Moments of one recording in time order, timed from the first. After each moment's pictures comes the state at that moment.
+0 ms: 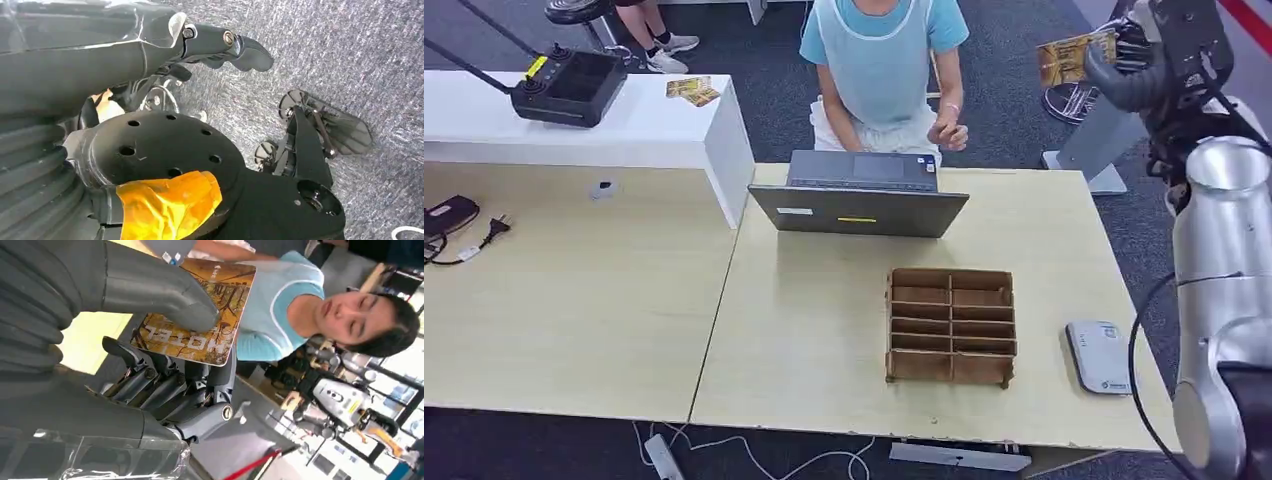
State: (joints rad) left arm -0.09 -0.23 1.01 -0.26 -0.55 0.24 0.02; right arm -1.03 -0.30 0.15 -1.02 0.25 0.26 -0.02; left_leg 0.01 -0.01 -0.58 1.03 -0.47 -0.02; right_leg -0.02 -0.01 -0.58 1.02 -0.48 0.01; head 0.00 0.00
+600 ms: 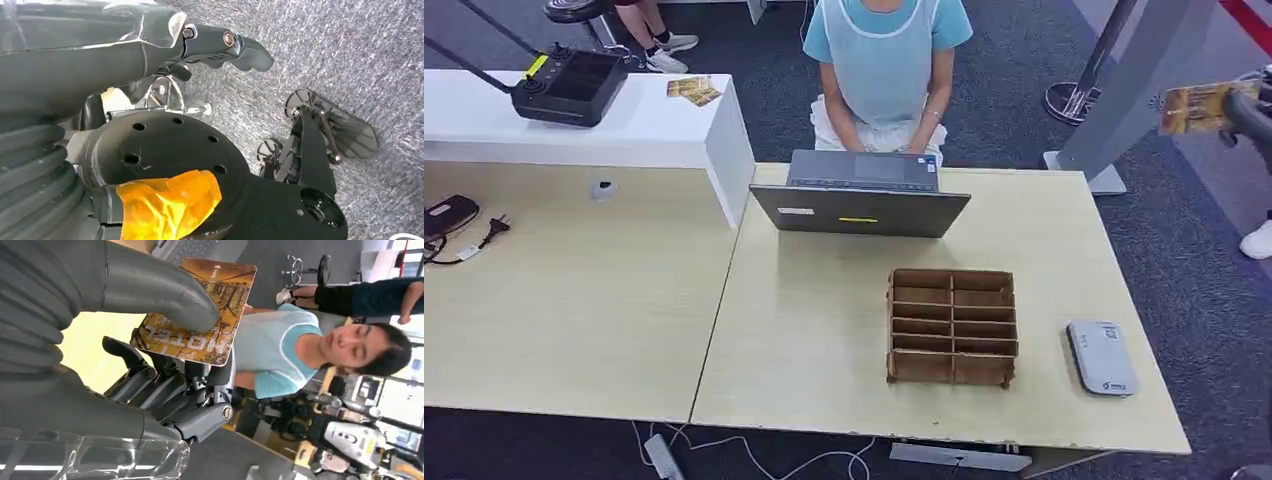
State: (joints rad) left arm -0.09 -0.23 1.05 -0.25 -0.52 0.24 0.00; right arm -0.83 -0.71 0.12 -1.04 -0.41 0.58 -0.01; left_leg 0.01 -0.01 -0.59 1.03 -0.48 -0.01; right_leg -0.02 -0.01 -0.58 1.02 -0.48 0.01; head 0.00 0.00
